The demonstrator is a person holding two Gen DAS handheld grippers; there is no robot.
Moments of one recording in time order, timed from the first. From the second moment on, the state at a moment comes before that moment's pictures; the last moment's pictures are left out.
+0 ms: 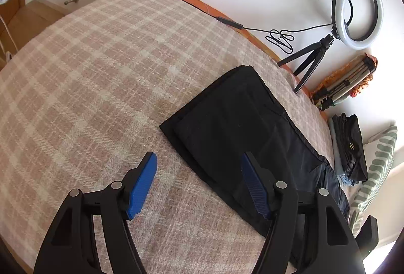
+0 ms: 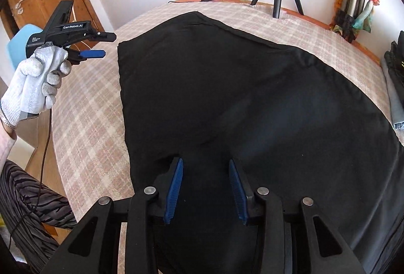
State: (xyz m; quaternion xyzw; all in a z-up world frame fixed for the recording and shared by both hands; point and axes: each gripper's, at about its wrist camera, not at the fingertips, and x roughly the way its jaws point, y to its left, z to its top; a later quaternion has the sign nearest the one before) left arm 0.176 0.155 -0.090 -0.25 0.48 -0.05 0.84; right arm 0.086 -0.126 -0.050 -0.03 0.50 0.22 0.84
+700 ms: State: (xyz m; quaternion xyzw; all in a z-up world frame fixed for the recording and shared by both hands) left arm 0.196 0.136 -0.103 -0.16 0.45 0.01 0.88; right arm 0.083 -0.134 -0.019 0.01 0.47 0.24 0.85
